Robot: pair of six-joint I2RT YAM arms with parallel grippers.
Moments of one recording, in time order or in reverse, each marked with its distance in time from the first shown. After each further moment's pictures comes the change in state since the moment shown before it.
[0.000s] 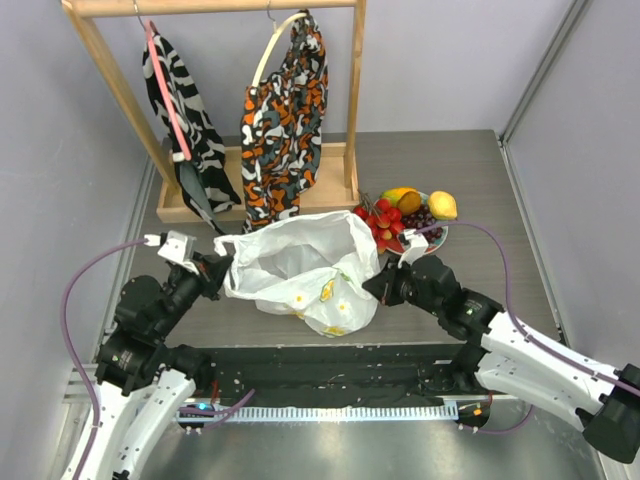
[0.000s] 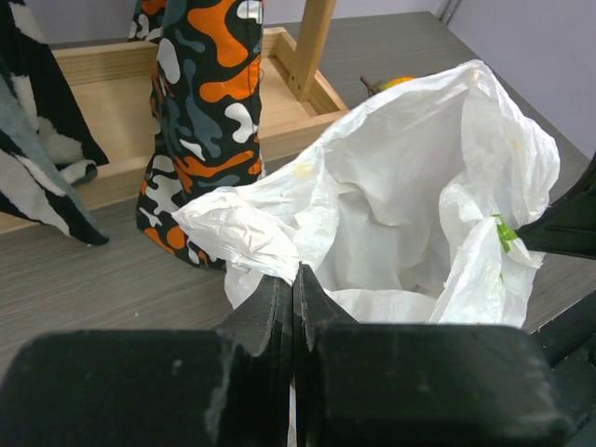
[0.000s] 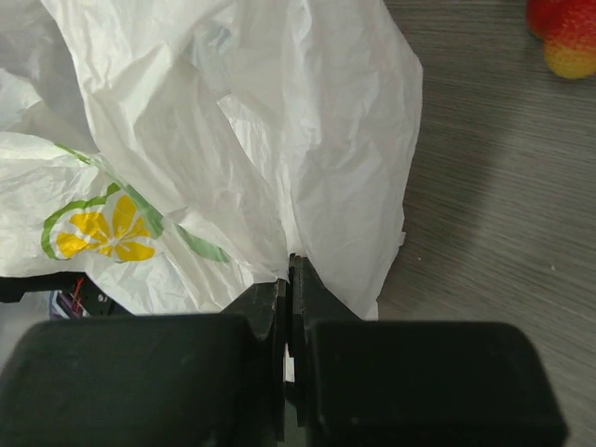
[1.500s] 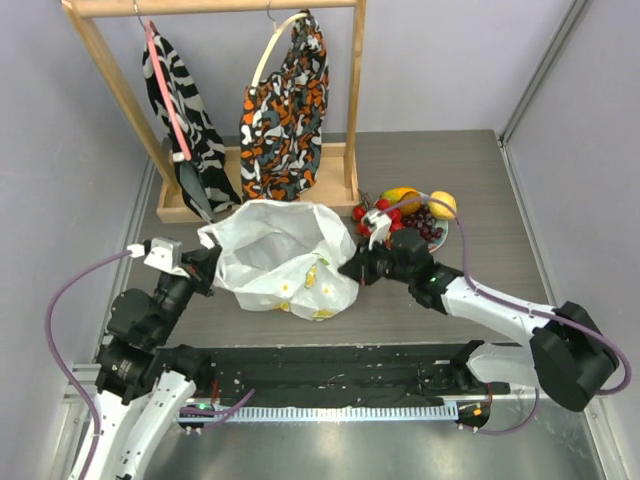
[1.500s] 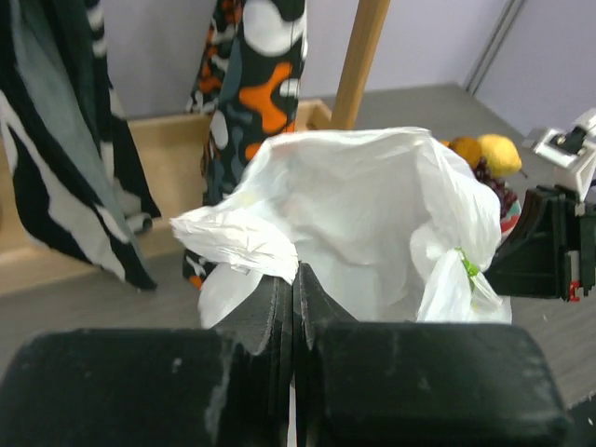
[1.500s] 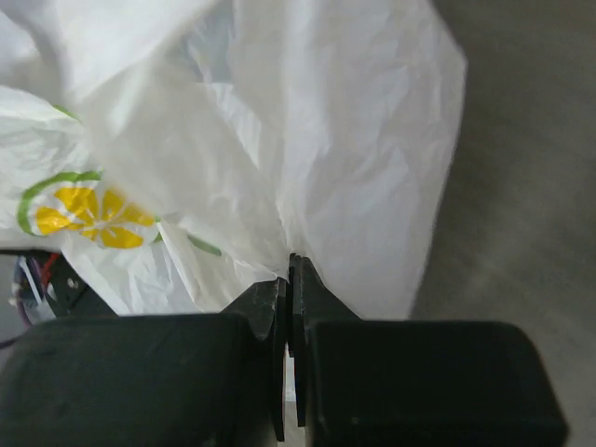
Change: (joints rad) left arm 0.000 -0.079 -0.040 0.168 -0.101 0.057; right arm -0.144 0.402 0.124 0.375 -0.322 -0.266
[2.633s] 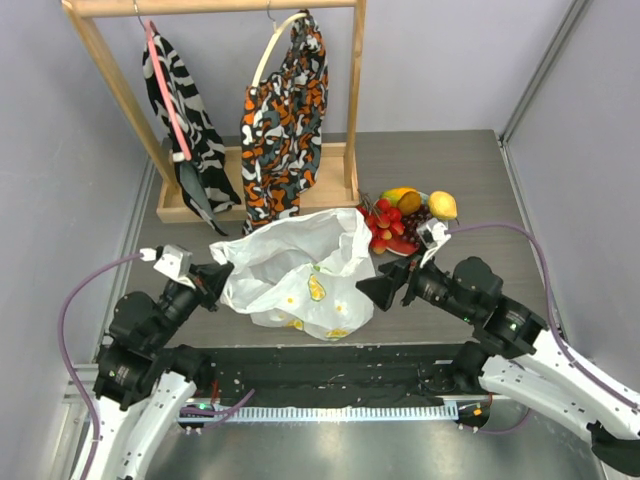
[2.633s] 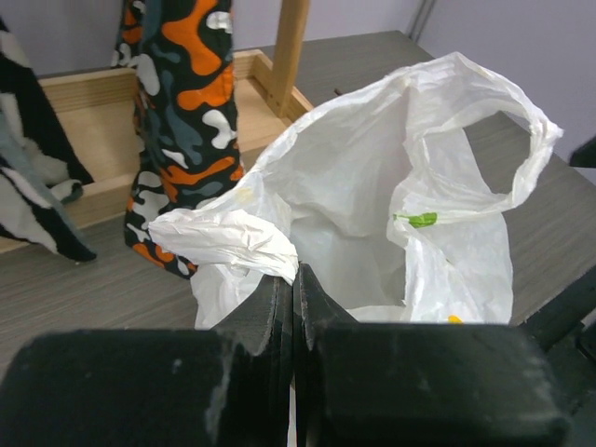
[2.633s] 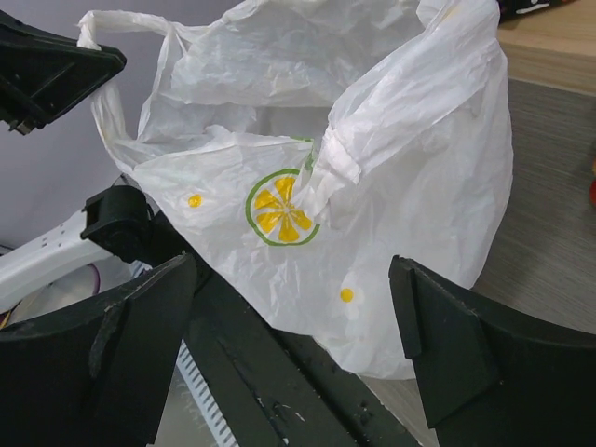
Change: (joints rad) left arm 0.000 -0.032 -0.001 -0.169 0.171 -0.045; right arm 0.198 -0.607 0.055 -0.480 0.249 0.120
